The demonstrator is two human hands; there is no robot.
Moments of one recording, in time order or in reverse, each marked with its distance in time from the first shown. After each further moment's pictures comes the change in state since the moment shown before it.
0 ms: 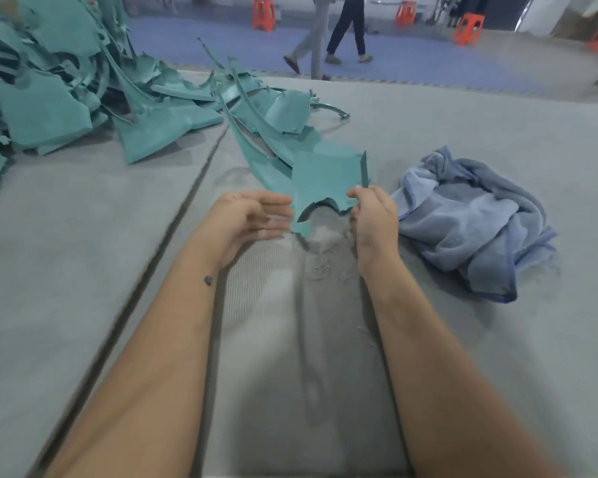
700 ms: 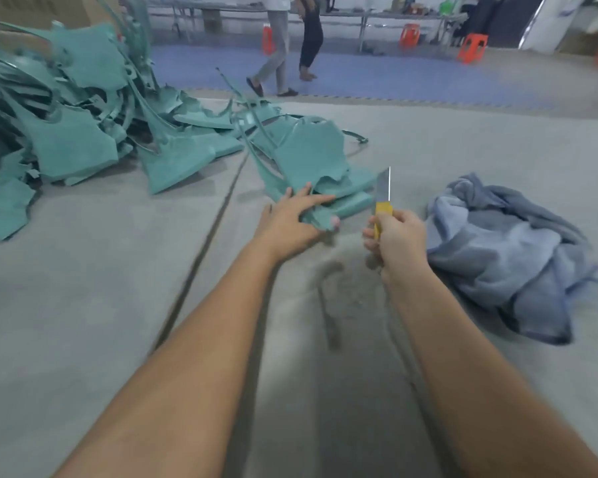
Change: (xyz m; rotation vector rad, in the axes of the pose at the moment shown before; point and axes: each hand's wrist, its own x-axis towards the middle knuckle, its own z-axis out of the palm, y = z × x) left_hand 0.076 -0.008 0.007 0.840 0.030 0.280; right_hand 0.028 -0.001 0.021 0.074 0.086 0.094
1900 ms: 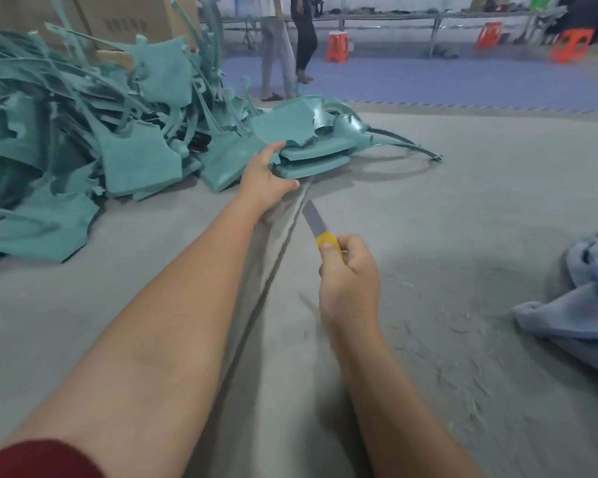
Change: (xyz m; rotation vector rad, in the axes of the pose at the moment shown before) left_hand 0.102 -0.111 -0.128 -0.105 0.384 -0.197; right_hand -0.046 0.050 0.139 -0.246 -0.267 -0.226
